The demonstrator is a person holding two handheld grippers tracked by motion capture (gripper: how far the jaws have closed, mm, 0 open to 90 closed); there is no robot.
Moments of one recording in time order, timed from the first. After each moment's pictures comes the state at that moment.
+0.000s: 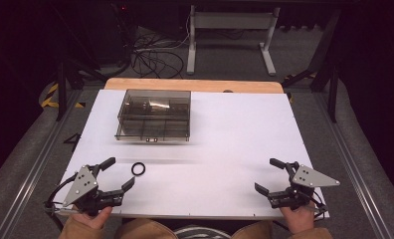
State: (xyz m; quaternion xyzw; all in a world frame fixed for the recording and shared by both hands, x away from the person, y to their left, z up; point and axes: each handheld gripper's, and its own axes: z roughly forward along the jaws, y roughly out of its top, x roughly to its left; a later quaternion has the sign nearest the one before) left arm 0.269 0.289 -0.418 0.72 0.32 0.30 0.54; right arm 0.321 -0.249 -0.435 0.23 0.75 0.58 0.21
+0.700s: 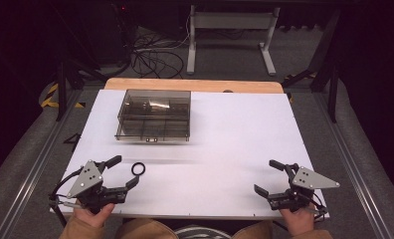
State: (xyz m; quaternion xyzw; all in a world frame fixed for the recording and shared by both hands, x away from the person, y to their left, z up) left arm 0.280 0.281 -0.407 0.74 0.32 0.26 0.53; right arm 0.318 -0.248 -0.436 0.23 0.75 0.58 0.21
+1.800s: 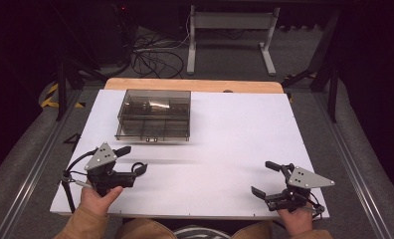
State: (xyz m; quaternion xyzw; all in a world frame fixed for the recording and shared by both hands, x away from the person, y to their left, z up) left arm 0.322 0.269 -0.398 0.78 0.34 0.21 0.49; right arm 0.320 -0.242 -0.439 0.22 0.76 0.58 0.19
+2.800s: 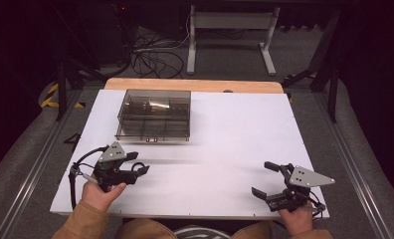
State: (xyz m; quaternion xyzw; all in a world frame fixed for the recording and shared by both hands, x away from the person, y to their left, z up) left arm 0.341 0.263 -0.408 0.83 0.34 0.16 0.41; right arm 0.323 -0.244 -0.441 0.22 0.76 0.59 0.17
